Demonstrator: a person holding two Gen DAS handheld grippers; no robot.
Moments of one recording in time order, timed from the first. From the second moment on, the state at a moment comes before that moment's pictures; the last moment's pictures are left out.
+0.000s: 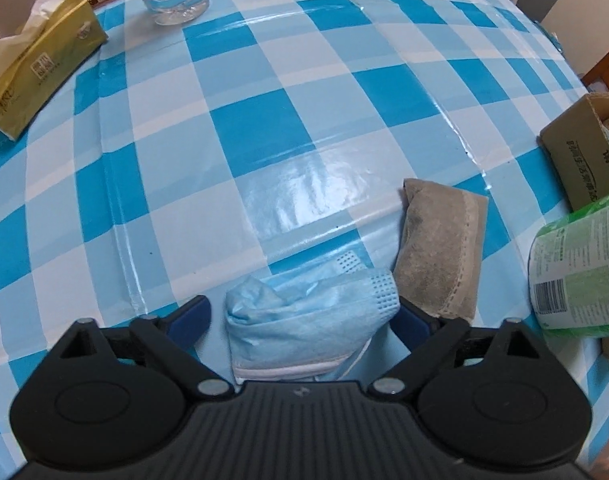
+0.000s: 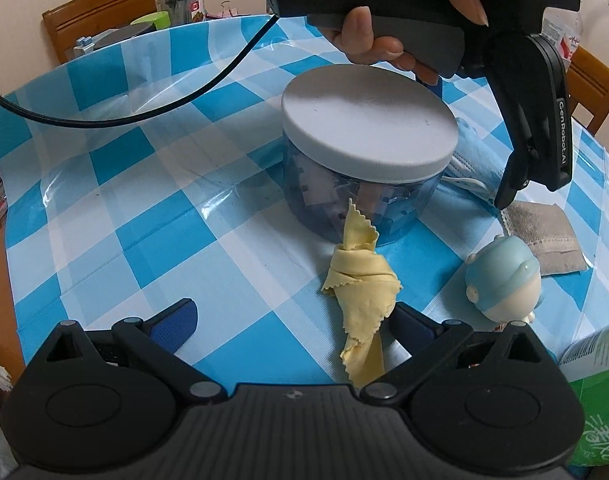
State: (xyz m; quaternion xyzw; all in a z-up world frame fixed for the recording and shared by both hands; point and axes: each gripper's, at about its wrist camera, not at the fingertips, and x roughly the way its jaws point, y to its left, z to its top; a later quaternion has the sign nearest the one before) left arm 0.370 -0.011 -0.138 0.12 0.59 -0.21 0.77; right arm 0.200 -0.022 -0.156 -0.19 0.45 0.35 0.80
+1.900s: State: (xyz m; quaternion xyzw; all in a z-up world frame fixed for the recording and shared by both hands) left arm 0.326 0.006 -0.045 0.14 0.51 -0.26 0.81; right arm 0.194 -0.063 -0.085 -0.15 0.43 0.26 0.85
